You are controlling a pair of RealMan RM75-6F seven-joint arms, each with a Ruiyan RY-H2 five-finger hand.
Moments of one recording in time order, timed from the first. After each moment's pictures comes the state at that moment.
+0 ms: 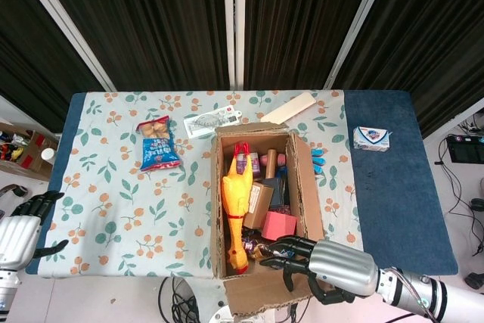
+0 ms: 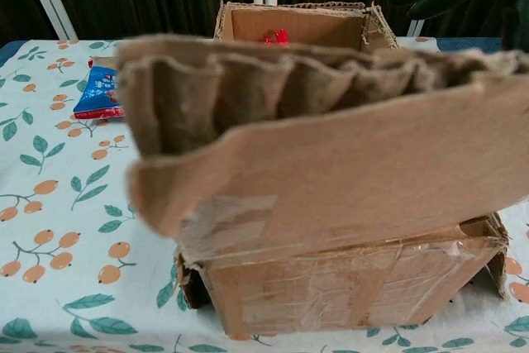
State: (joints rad) left arm -0.07 -1.06 0.01 -1.64 1.55 1.46 0.00; right arm 0.71 -0.54 -0.11 -2.14 -2.27 1.10 0.94
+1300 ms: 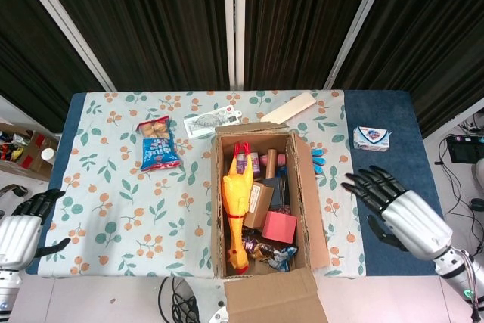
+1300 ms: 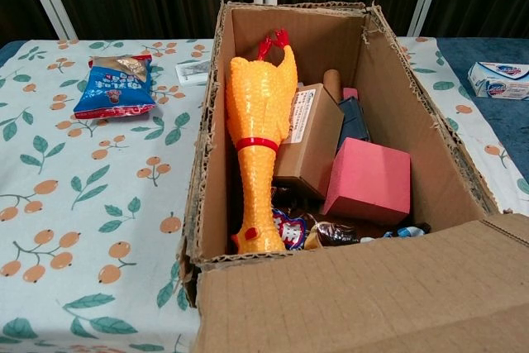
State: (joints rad) left arm -0.07 -1.09 0.01 -1.61 1.57 1.50 -0.01; right arm 0.36 -0.71 -0.09 -1.90 -1.85 1.43 0.14
